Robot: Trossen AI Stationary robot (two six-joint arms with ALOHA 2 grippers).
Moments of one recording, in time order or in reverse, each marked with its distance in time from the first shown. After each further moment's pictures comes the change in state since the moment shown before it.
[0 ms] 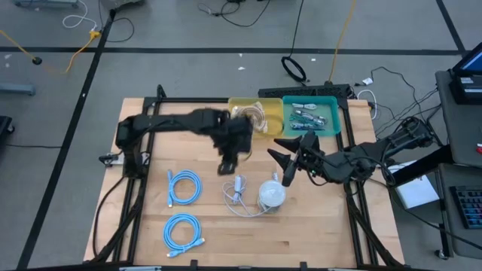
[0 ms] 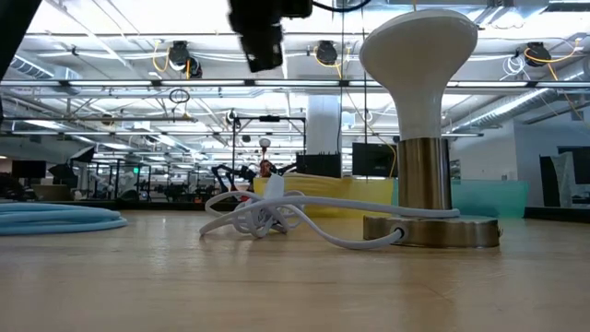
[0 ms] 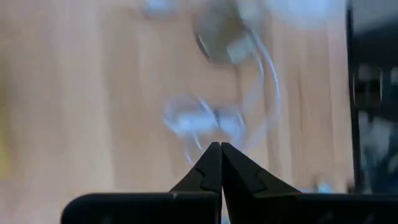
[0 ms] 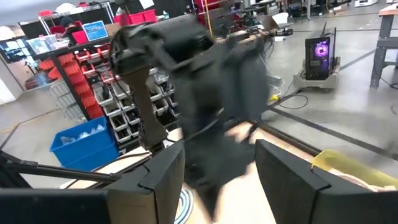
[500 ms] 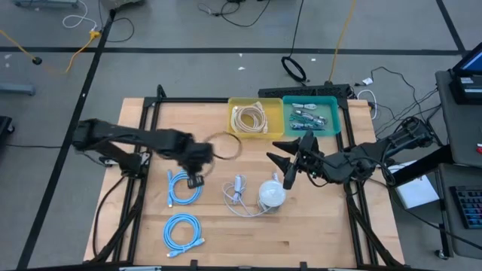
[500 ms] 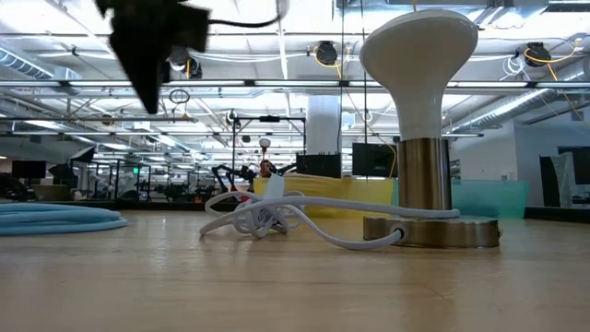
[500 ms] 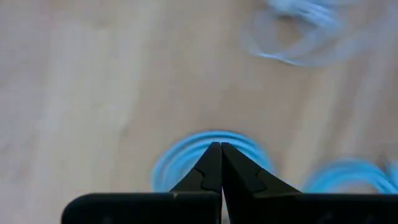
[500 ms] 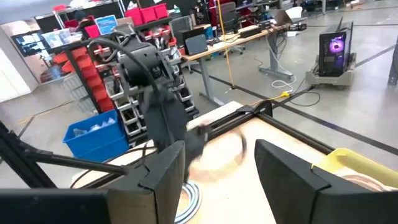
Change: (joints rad) left arm -0.160 -0.445 -0.663 0.093 -0.312 -0.437; right arm 0.000 0.000 0.000 -0.002 -0.051 -0.003
